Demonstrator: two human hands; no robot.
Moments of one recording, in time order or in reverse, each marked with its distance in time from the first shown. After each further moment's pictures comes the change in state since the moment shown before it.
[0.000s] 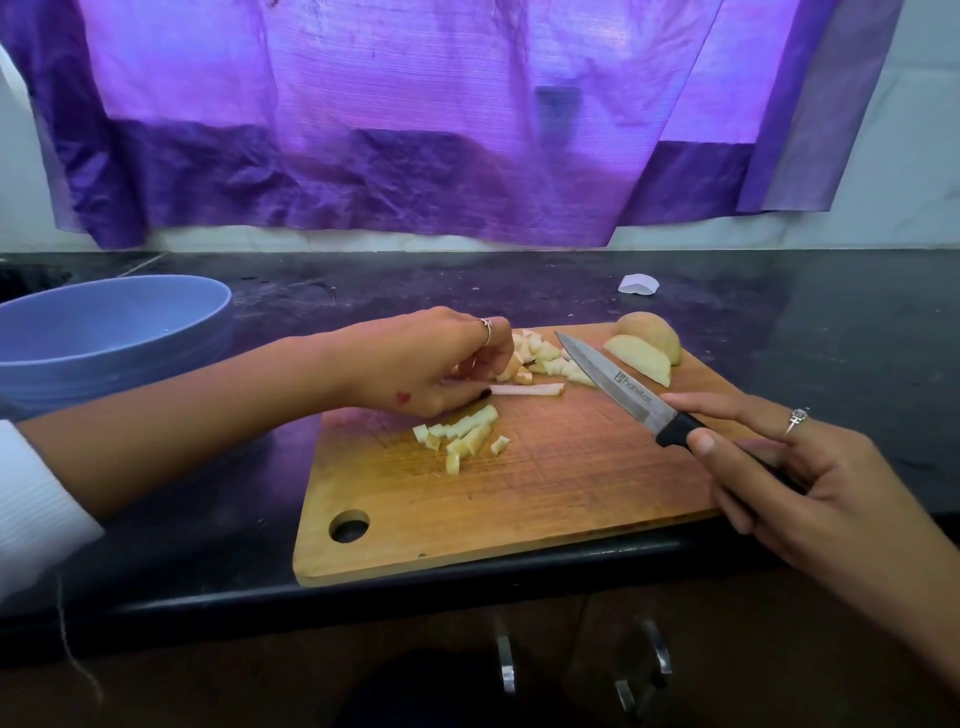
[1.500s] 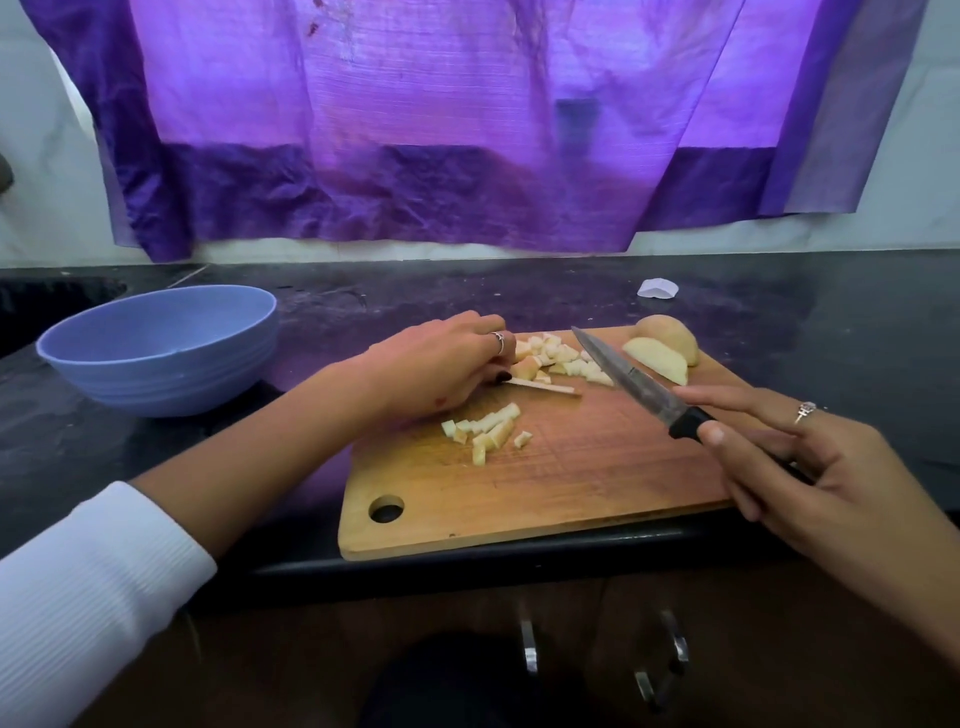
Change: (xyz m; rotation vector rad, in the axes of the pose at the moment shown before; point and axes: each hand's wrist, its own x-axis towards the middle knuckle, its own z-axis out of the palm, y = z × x) left_hand -0.006 0.005 0.010 0.228 0.057 -0.177; right_hand -0.001 -0.004 0.001 -0.047 0.020 -0.050
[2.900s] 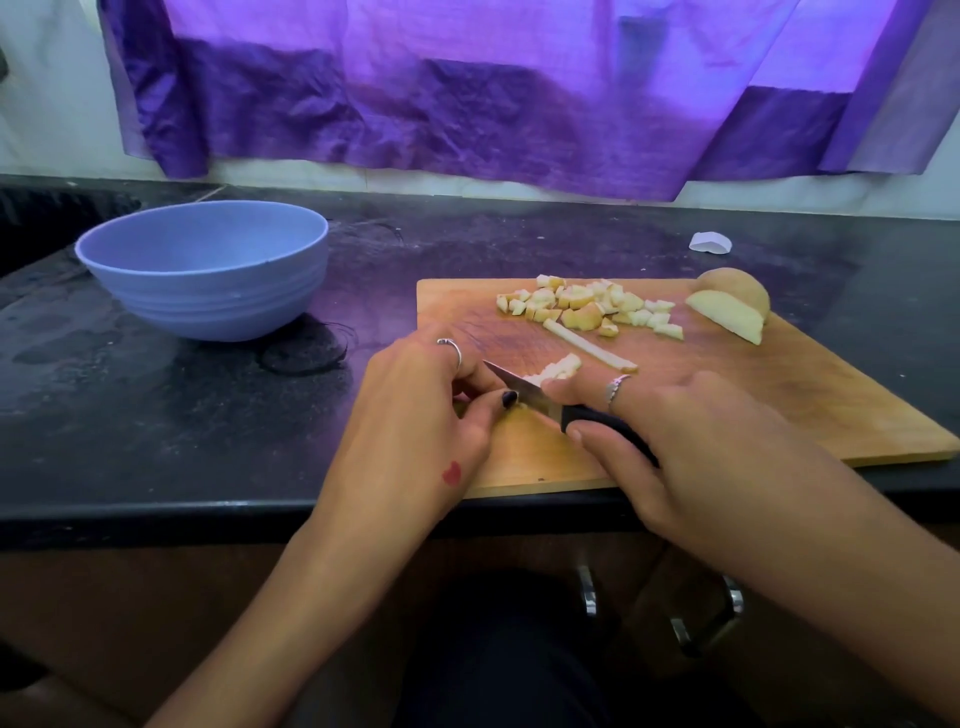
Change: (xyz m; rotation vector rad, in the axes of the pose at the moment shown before) left_hand -0.107 0.070 -0.001 -0.524 0.476 -0.630; right_hand 0.023 -0.082 0.076 -0.608 -0.361 -0.091
